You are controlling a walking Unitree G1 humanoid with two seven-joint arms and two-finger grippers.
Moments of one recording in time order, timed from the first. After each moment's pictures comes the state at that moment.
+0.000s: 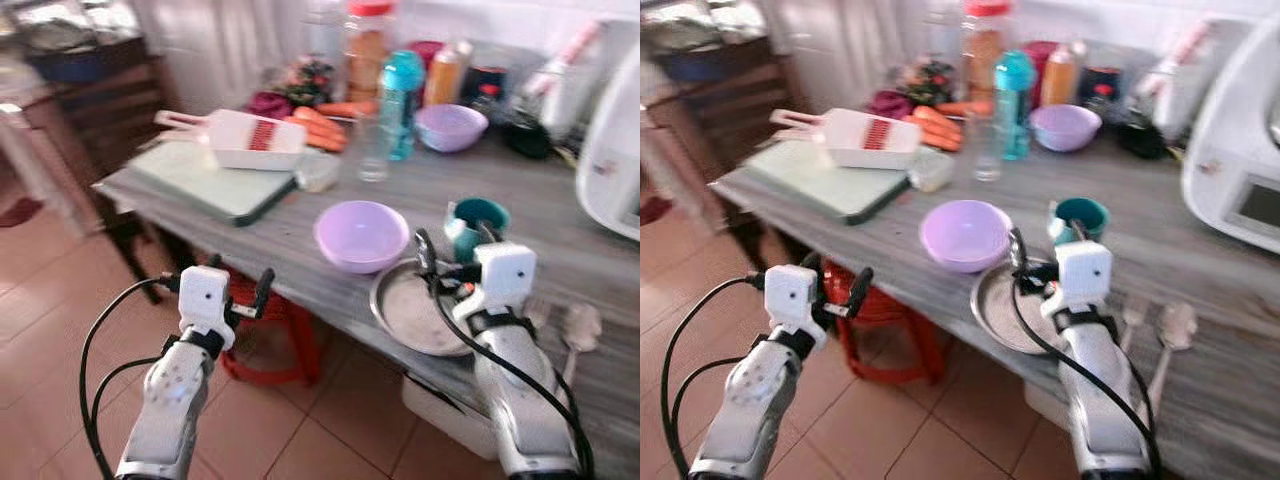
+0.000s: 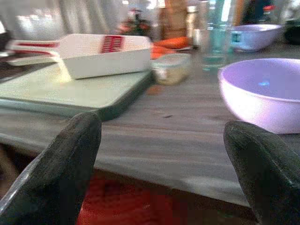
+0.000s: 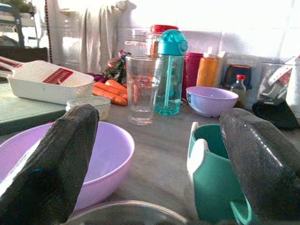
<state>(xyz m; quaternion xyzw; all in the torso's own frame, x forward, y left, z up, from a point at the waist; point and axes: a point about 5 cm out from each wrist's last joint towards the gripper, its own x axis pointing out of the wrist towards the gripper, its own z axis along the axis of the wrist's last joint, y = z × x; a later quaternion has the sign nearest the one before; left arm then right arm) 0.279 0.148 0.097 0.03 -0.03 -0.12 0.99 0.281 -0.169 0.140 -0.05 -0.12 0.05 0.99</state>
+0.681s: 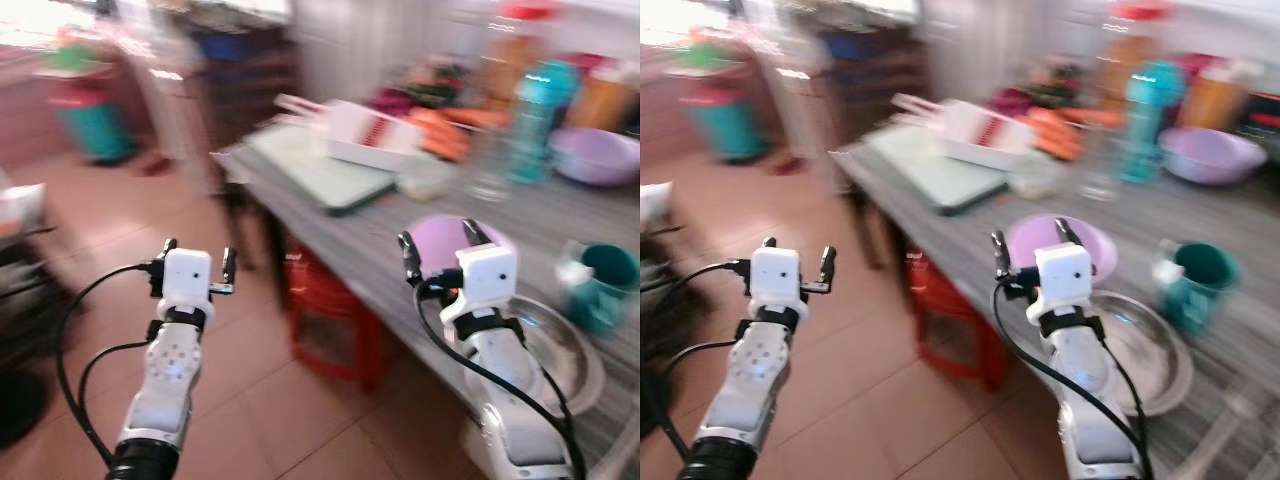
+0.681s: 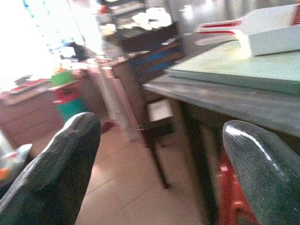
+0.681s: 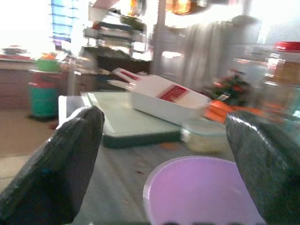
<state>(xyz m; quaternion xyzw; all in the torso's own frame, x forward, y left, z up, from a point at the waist) 0.303 0.173 0.099 0.11 -0.04 0.03 0.99 0.277 -0.151 0.146 -0.08 -0.13 0.08 0.99</state>
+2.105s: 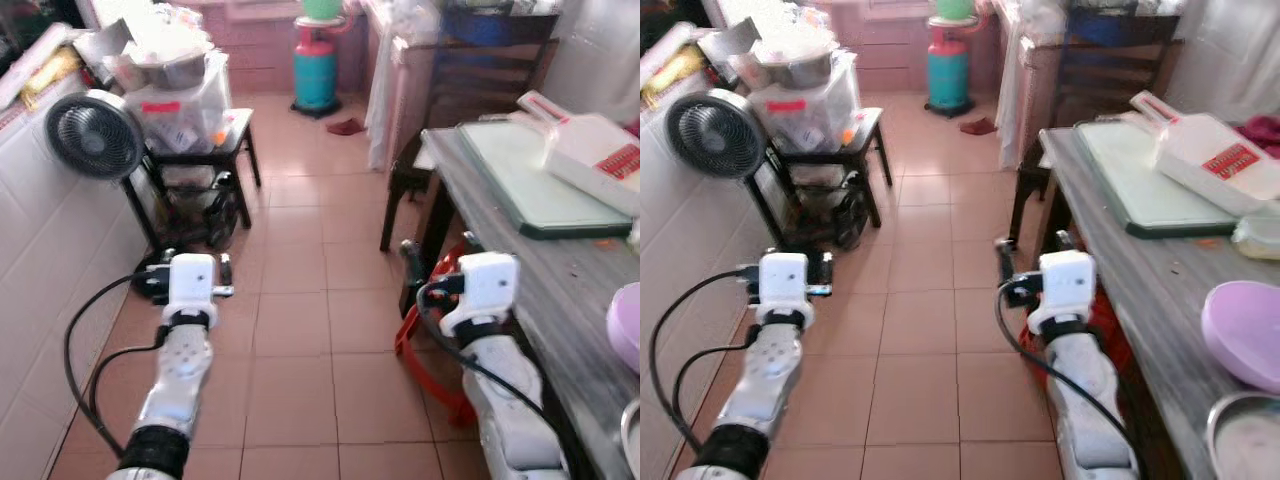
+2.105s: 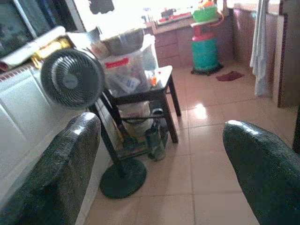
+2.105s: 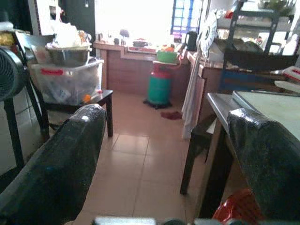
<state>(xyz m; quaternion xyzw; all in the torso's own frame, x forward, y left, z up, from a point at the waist) 0.311 0.174 0.081 0.11 -0.01 0.08 0.99 0.276 -0.152 0.134 -0.05 -0.10 0.07 0.99</state>
